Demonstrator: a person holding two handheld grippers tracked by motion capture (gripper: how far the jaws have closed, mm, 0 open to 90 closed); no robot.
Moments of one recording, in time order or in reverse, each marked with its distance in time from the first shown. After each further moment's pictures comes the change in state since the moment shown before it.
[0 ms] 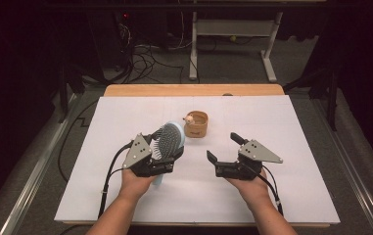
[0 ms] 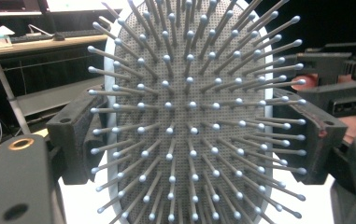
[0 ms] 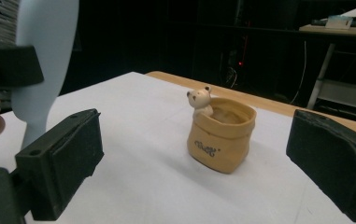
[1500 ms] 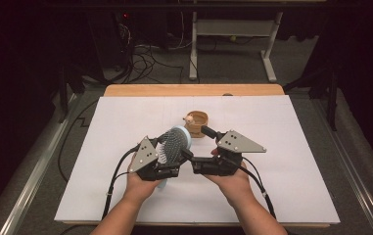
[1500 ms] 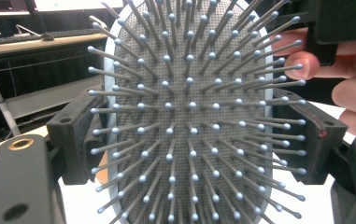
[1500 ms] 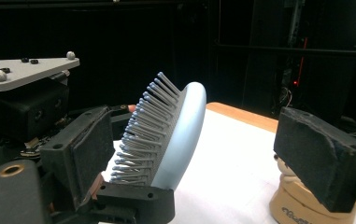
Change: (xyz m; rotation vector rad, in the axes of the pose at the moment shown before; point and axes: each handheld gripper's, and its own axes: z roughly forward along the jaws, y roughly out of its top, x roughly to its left) left arm -0.014 -0.002 0.006 0.003 -0.025 0.011; right arm 0.047 0.050 0.020 -0.063 0.203 0.053
